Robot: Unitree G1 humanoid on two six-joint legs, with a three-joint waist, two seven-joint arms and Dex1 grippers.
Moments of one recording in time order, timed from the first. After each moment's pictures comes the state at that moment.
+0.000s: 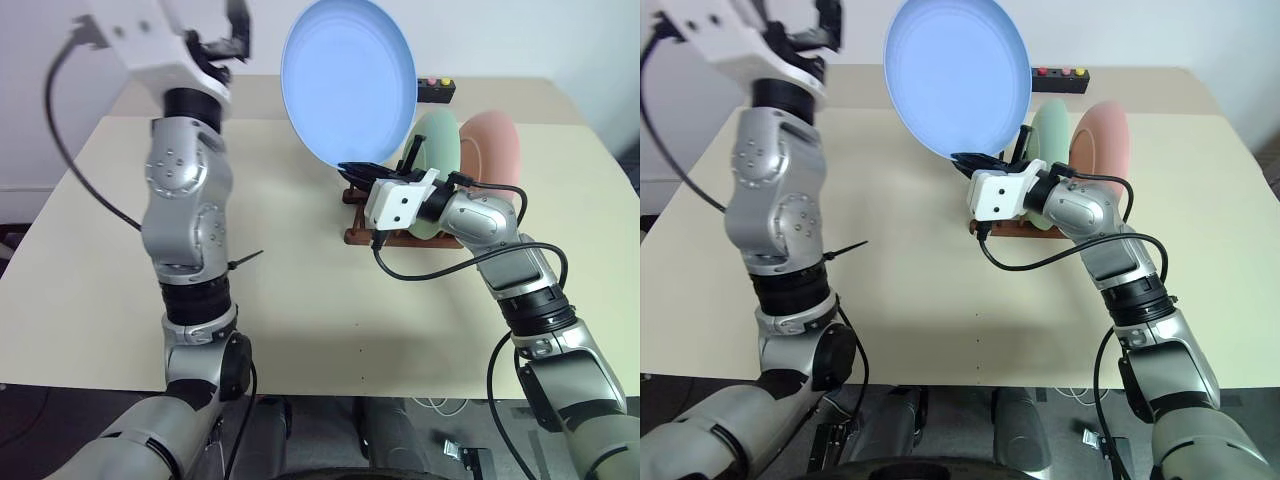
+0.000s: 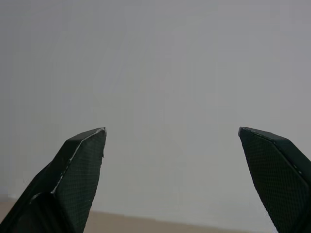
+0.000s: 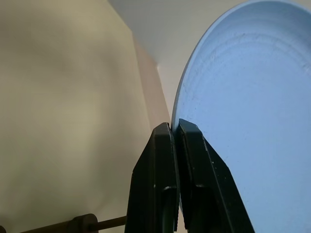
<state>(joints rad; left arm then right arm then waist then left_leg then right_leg) -0.90 0.08 0.26 -0.25 -0.15 0.37 0.12 -0.71 -0.55 0.22 0.10 -0.25 -0.36 0.62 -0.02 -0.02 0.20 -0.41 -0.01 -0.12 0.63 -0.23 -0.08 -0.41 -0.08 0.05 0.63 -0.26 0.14</state>
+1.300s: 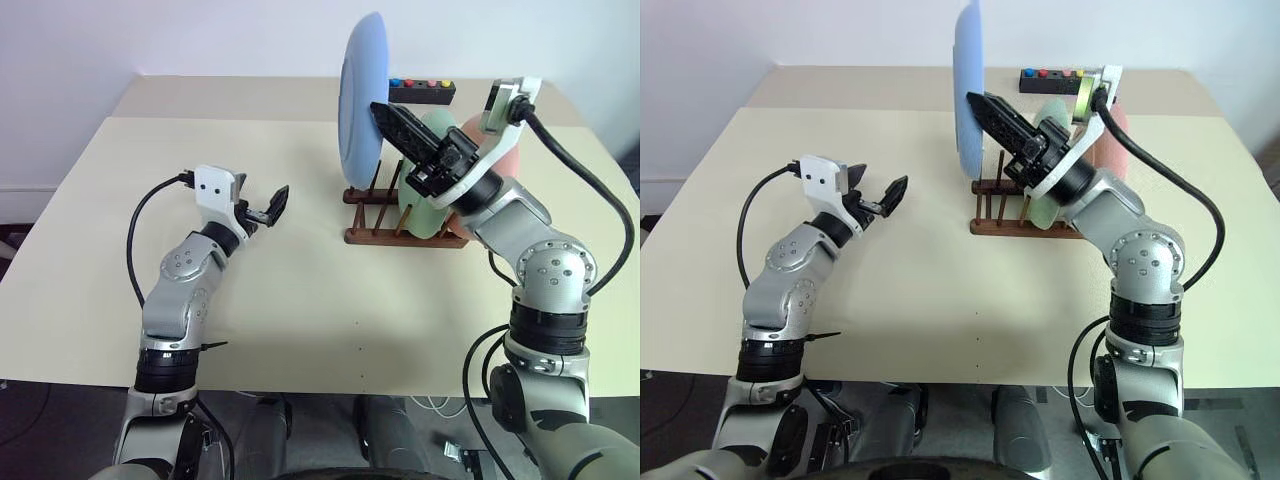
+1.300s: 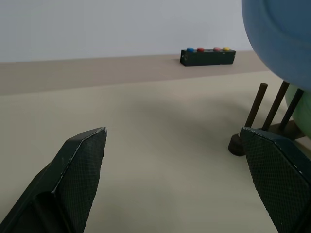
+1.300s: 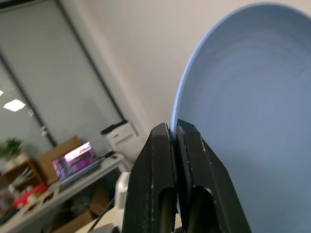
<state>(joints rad) -0.42 0.23 0.08 -0.16 -0.28 0.43 -0.31 -0.66 -0.36 -0.22 -0.20 1.22 0.74 0.33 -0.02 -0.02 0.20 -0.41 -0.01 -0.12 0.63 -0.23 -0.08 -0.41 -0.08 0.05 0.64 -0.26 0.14</state>
